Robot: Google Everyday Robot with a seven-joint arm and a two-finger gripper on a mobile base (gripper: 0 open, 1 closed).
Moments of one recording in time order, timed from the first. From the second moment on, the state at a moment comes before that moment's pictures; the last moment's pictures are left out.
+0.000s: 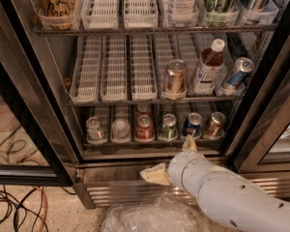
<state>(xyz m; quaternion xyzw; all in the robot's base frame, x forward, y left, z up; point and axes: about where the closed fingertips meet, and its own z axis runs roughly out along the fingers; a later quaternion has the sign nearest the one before) 0.469 -0.066 0.698 -0.32 0.83 0.04 0.45</state>
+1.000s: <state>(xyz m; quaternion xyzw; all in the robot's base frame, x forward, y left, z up) 0.491 0.027 0.626 -0.34 0.80 0.04 0.49</state>
